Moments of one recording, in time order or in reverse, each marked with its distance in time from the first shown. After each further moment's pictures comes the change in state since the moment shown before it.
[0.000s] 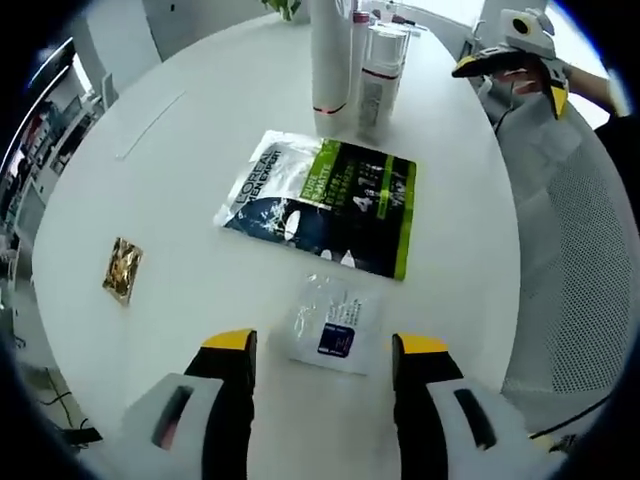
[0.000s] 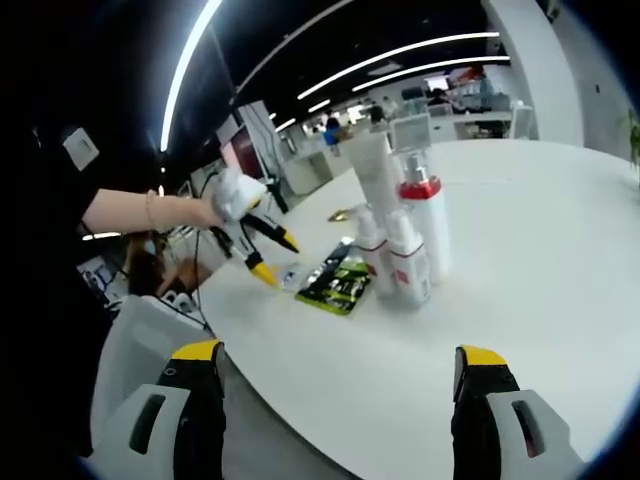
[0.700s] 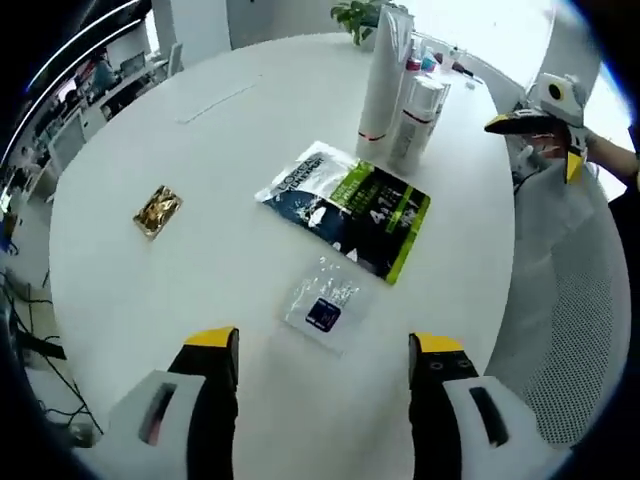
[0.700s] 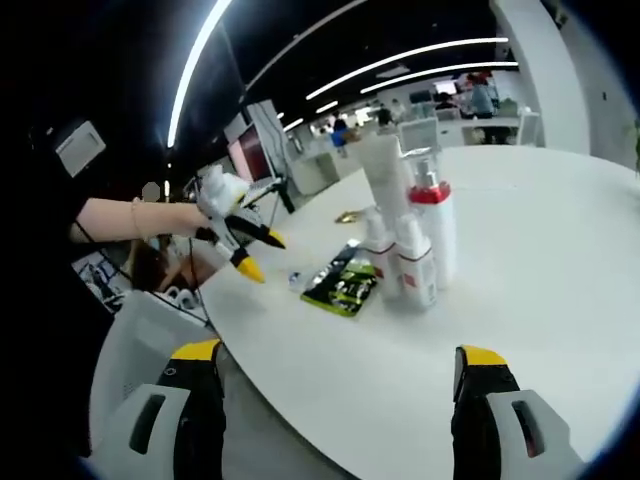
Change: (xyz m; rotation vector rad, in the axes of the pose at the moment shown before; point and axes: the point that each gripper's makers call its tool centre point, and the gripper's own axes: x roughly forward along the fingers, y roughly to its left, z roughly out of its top) left arm -0.032 -0.016 -0.011 -0.352 -0.162 0.073; right arm 0.000 0.005 0.002 -0.028 -0.008 0.018
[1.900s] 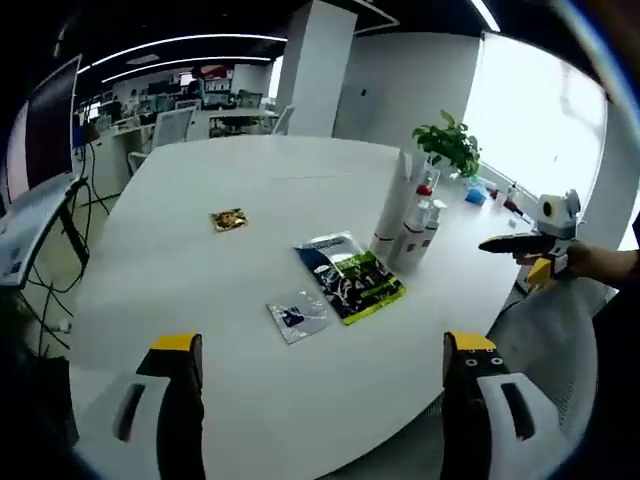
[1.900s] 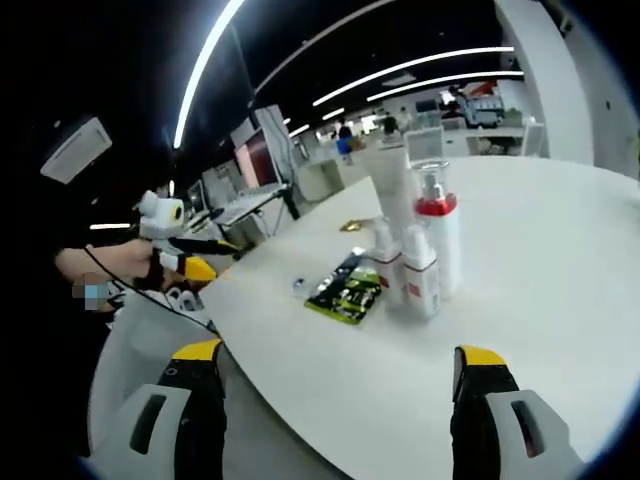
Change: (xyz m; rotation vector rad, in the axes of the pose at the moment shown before) left arm -0.078 -0.050 -0.012 -0.338 -0.463 0.180; right arm -0.001 0.006 0.005 -0.031 -0.030 0.009
